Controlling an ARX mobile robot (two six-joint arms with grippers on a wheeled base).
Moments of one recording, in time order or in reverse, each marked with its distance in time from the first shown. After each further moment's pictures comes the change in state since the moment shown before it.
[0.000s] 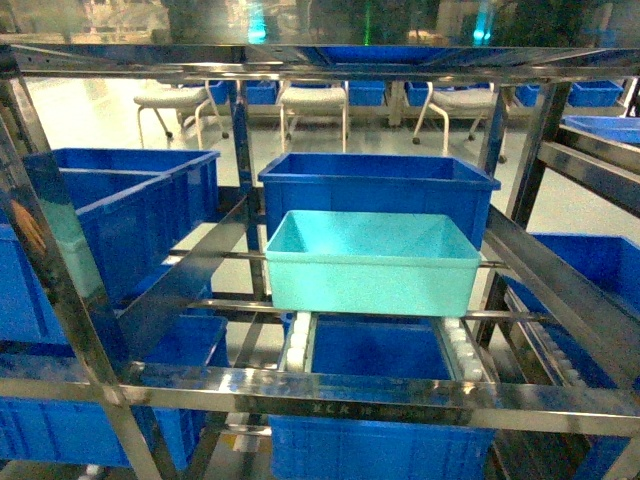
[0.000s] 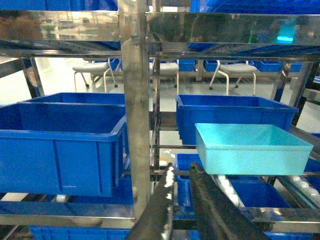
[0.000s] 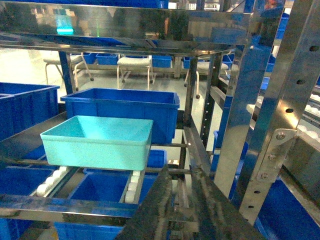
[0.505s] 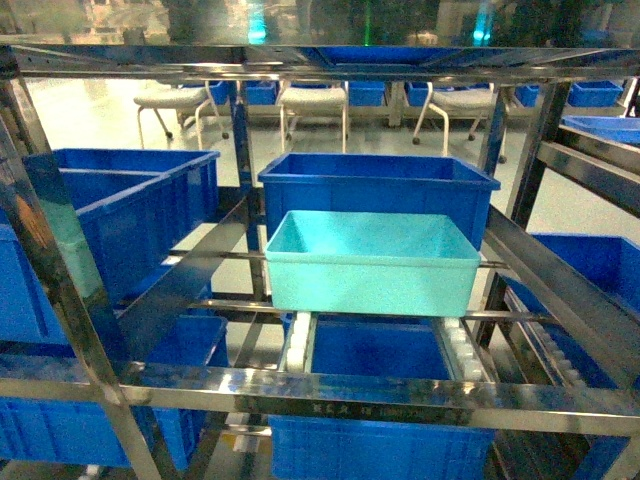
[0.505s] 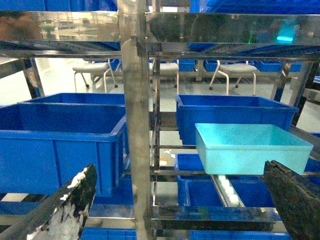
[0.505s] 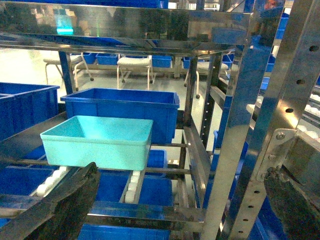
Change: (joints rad) left arm 0.000 0.000 0.000 0.000 0.000 0.001; right arm 0.000 0.000 0.000 0.000 0.000 0.000
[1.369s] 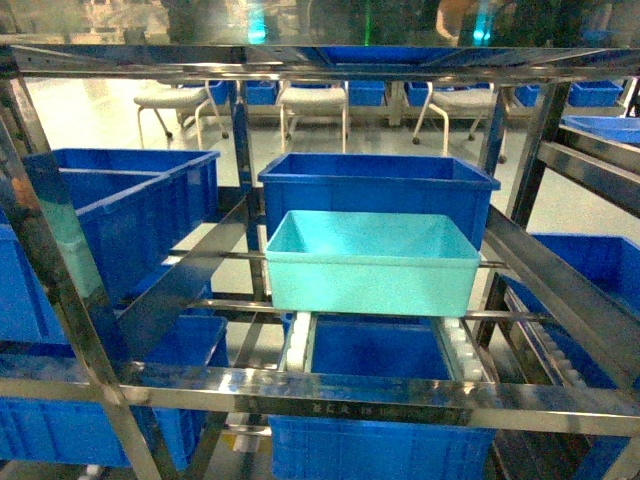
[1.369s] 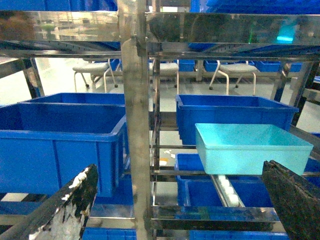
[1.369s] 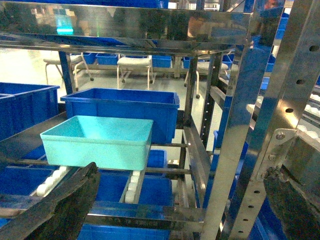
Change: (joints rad) left arm 0.000 0.000 0.000 0.000 0.000 0.000; right arm 0.000 0.000 0.000 0.000 0.000 0.000
